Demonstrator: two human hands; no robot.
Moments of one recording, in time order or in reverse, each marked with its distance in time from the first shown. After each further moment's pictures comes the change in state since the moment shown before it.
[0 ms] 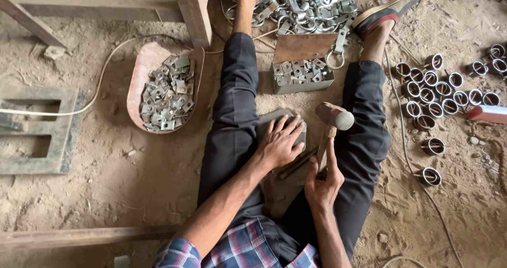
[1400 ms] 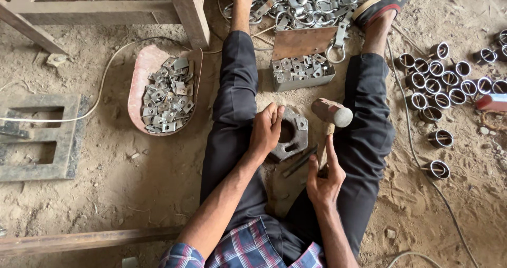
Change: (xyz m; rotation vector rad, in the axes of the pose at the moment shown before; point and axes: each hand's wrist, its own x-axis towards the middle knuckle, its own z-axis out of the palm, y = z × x) left_hand 0.006 -0.002 -0.054 -0.671 0.532 -0.134; right_hand -0.005 0.012 0.003 0.025 -0.007 -0.103
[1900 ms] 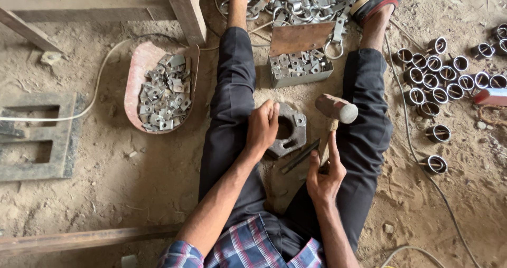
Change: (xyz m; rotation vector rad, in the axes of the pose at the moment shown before) left_hand 0.002 -0.011 0.001 0.145 -0.015 -0.083; right_hand 0.000 -0.003 -0.002 0.058 -0.012 0.249
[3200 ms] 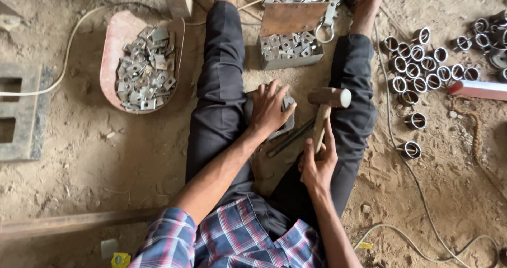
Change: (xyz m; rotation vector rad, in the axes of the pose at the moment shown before) left_hand -0.004 0.003 0.037 0.387 -0.002 0.343; right_hand -0.001 -0.010 -0.017 0.228 -0.111 0.358
